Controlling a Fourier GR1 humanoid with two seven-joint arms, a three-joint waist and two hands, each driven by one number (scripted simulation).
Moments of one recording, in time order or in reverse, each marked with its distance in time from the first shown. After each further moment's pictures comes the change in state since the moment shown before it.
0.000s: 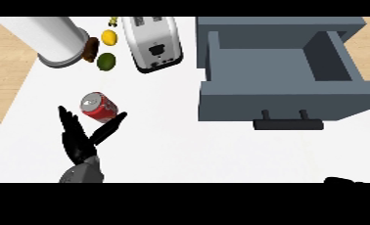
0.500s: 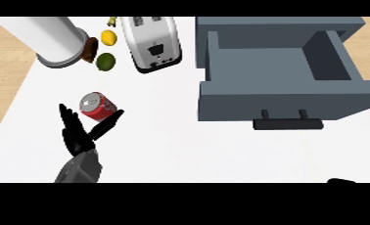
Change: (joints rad) left arm -0.167 0.055 0.139 0.352 0.084 -0.134 -0.205; right arm -0.007 0.008 -0.016 -0.012 -0.008 0.015 0.020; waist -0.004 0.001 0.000
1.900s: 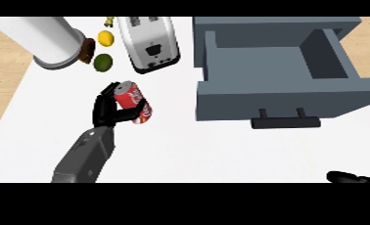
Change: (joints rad) left arm -0.295 0.042 -0.129 0.357 -0.106 -0.443 -0.090; right arm -0.048 -0.002 -0.009 0.000 0.037 -0.006 0.004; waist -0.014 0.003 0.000
